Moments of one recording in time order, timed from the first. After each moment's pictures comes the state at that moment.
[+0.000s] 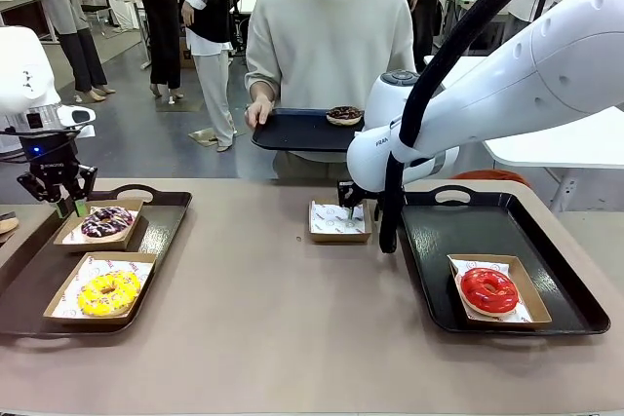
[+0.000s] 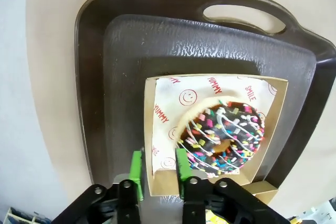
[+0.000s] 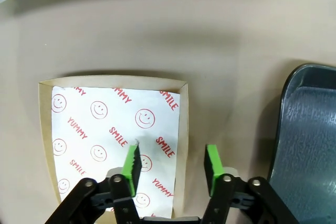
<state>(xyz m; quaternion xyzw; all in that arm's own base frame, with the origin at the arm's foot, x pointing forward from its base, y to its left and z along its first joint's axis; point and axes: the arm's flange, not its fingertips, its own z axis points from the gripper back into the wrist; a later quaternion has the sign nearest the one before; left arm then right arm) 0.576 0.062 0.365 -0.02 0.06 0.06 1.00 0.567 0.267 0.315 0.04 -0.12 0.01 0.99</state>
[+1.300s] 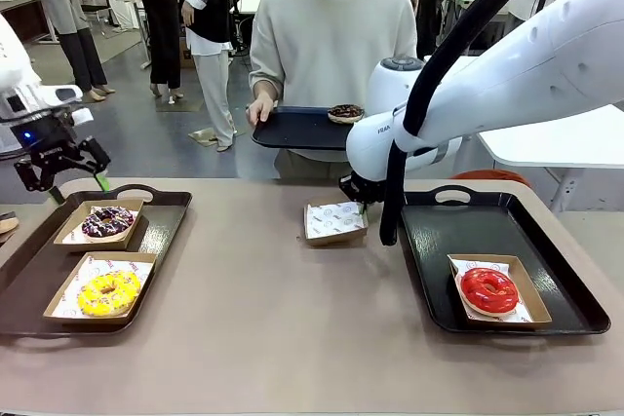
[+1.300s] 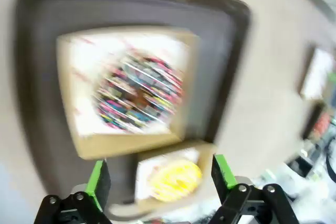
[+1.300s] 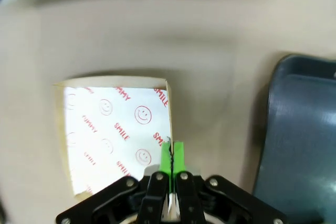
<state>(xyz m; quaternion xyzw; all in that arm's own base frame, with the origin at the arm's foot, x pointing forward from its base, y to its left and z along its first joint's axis) 0.538 0.050 0.419 -0.21 0.06 0.04 0.98 0.551 0.271 0.354 0.04 -0.12 0.02 0.99</state>
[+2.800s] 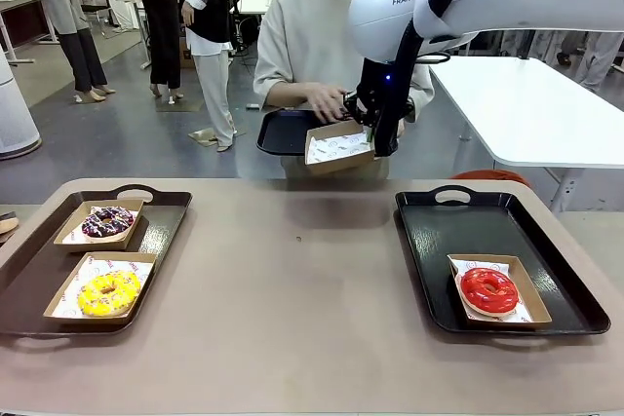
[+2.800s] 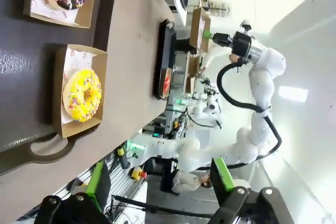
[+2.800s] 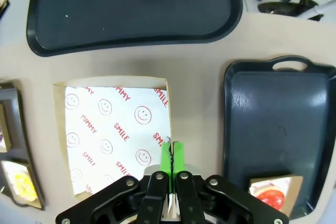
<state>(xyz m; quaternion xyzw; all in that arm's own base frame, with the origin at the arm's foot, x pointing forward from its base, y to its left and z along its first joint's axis) 0.319 0.212 0.387 -0.60 -0.04 0.10 0.79 0.561 0.270 0.514 0.03 -0.12 -0.02 0.99</state>
